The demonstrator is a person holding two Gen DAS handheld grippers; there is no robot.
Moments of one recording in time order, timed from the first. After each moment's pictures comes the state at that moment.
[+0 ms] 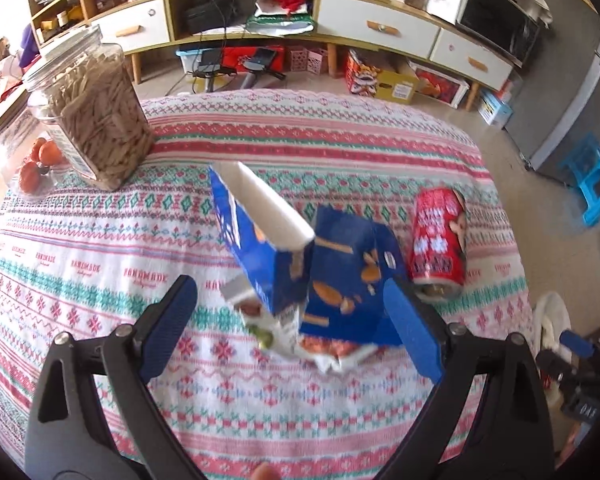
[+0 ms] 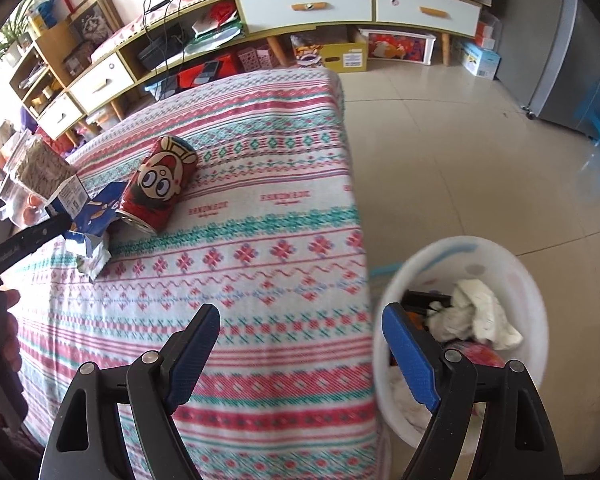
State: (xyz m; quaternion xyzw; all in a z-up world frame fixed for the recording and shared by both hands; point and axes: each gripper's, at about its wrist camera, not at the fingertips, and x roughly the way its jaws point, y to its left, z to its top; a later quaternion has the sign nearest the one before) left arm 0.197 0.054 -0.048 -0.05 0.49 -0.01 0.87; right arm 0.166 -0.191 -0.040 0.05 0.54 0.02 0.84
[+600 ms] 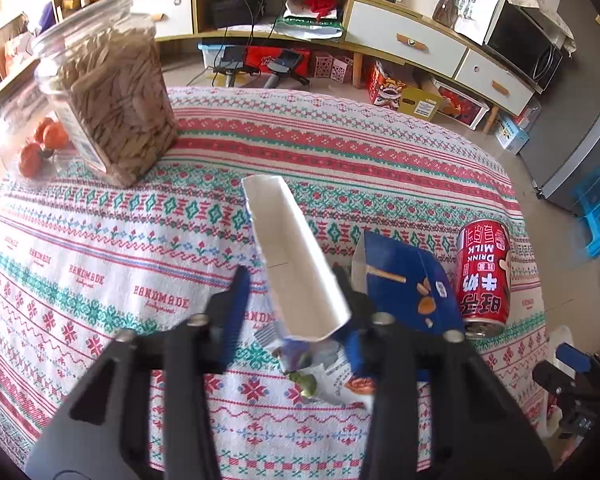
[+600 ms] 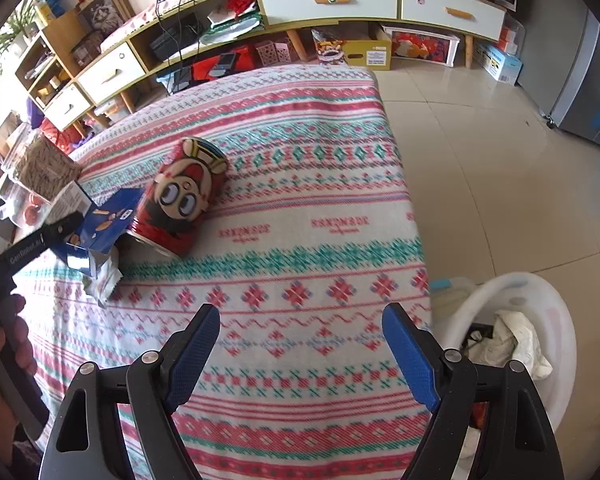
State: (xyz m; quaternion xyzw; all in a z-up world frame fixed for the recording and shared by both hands) left arm 0.211 0.083 -0.066 -0.09 0.48 0.01 0.87; right arm 0.207 -0.155 -0.048 0.04 0.54 0.03 0.84
